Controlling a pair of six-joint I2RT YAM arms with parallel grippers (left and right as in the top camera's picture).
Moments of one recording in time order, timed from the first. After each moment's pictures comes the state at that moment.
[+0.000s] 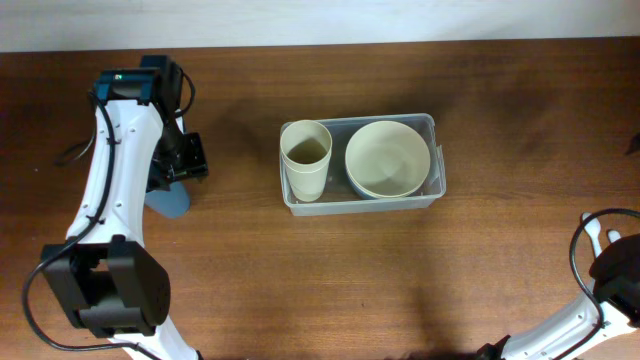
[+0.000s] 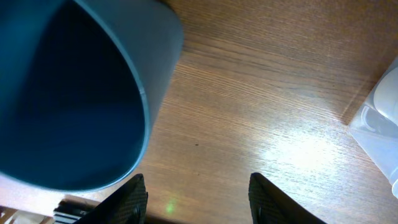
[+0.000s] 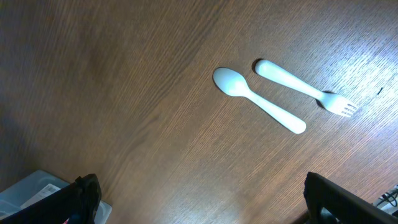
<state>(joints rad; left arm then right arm) -0.01 1.90 1.81 -1.53 -0.06 -0.29 -0.76 2.09 2.32 -1.67 -0.08 0.26</state>
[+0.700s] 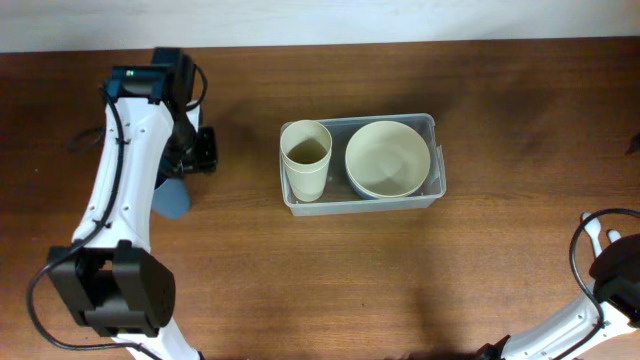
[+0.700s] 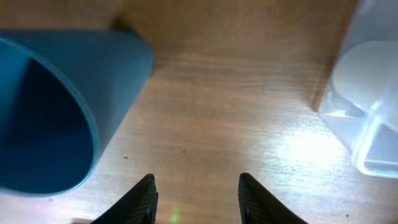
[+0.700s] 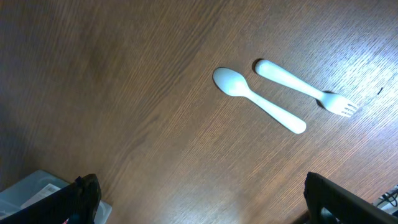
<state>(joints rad) -0.06 1.90 1.89 -1.54 -0.03 -0.19 -0.76 2.09 2.32 -1.67 -0.08 0.26</state>
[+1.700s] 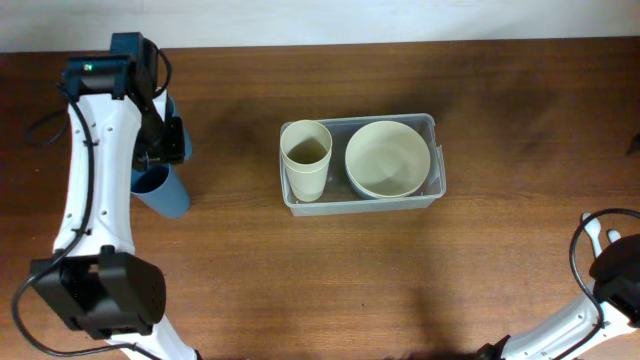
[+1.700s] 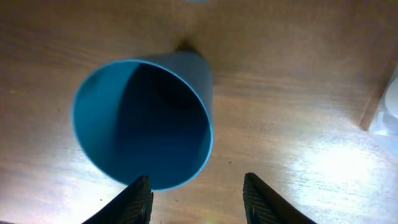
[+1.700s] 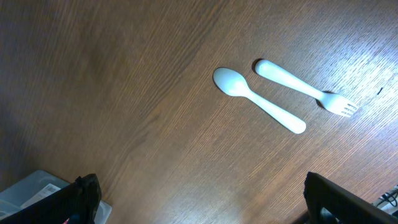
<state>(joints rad) 0.04 1.90 1.96 -1.56 -0.13 -0.09 -0.76 2.09 2.32 -1.67 -0.08 0.26</state>
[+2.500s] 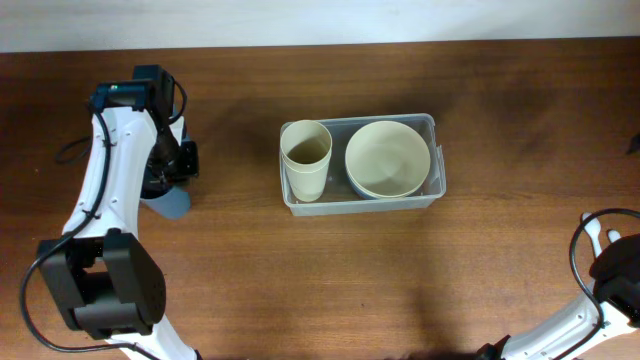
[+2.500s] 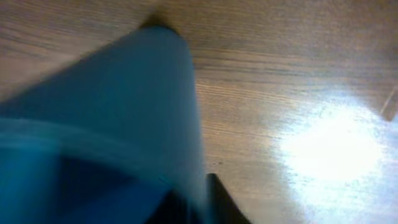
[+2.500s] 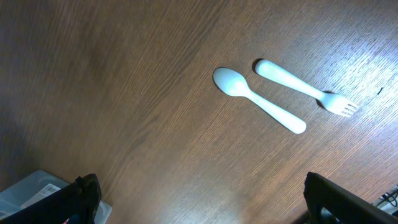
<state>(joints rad) 0.04 1.90 1.71 -1.42 -0.07 -0.08 -0.76 2.09 2.32 -1.67 -0.08 0.26</state>
